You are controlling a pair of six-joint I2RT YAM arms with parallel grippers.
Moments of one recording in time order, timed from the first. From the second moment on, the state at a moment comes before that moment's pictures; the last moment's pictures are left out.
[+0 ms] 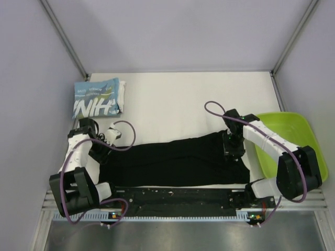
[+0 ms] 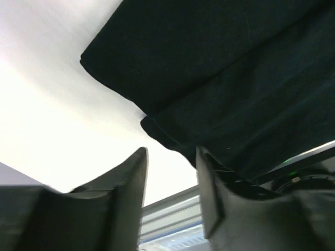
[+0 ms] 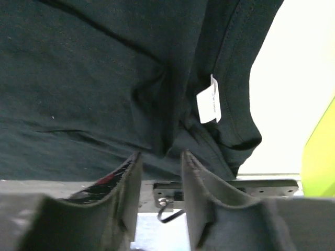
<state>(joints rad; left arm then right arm) 0.27 1.20 0.77 -0.99 0.16 0.91 0.37 1.37 0.90 -1.03 0.02 0.39</state>
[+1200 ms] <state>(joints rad) 0.02 1.30 0.68 -0.90 0.14 1.05 0.48 1.75 1.16 -0.67 -0.08 0.35</state>
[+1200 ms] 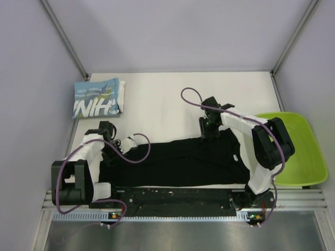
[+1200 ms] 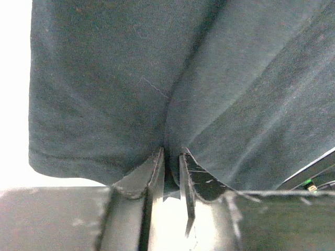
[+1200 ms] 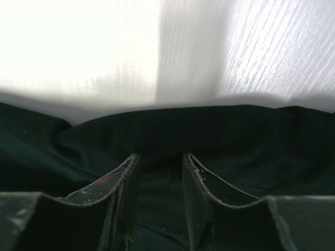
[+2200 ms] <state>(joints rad) 0.01 1.41 1.04 -0.75 0.05 0.96 0.49 1.52 1.15 -0.87 -0.02 0.33</state>
